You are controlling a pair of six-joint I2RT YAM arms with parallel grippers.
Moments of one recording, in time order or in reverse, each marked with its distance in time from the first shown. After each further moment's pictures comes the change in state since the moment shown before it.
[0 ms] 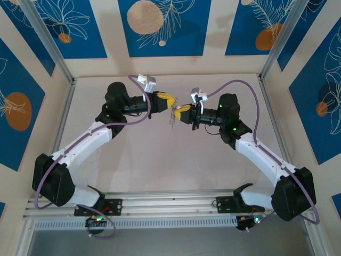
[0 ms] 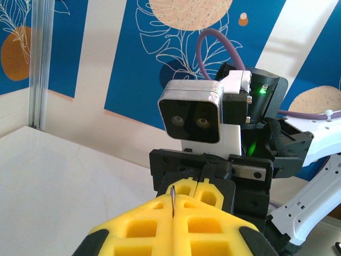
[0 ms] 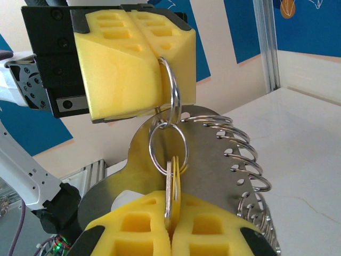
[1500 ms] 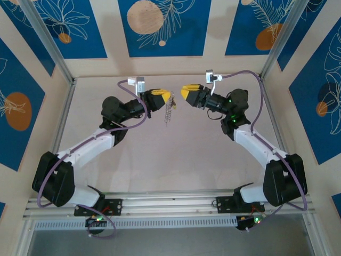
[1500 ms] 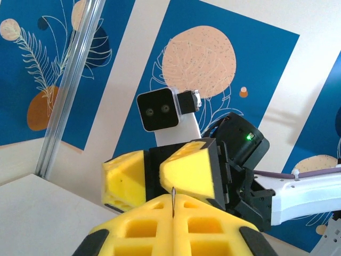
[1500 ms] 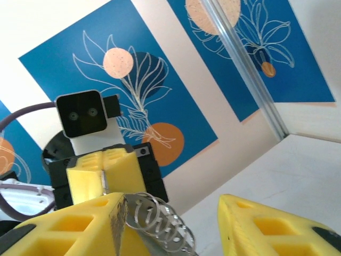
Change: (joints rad) left arm -0.020 0.001 -0.182 0.510 -0.185 -0.296; right arm -0.115 0.146 0.045 0.519 0.000 0.570
